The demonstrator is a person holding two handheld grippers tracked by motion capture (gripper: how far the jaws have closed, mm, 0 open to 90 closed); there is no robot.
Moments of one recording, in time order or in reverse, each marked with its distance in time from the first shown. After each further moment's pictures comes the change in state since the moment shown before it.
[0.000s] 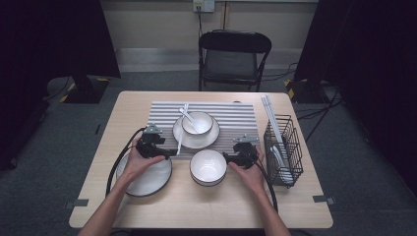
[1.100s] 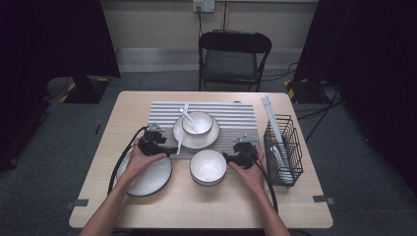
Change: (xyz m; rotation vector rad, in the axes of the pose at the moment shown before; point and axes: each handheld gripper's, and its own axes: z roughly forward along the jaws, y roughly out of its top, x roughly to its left) left arm 0.011 0.001 0.015 0.030 0.026 -0.013; right arm 0.000 0.000 0.000 0.000 0.000 0.001
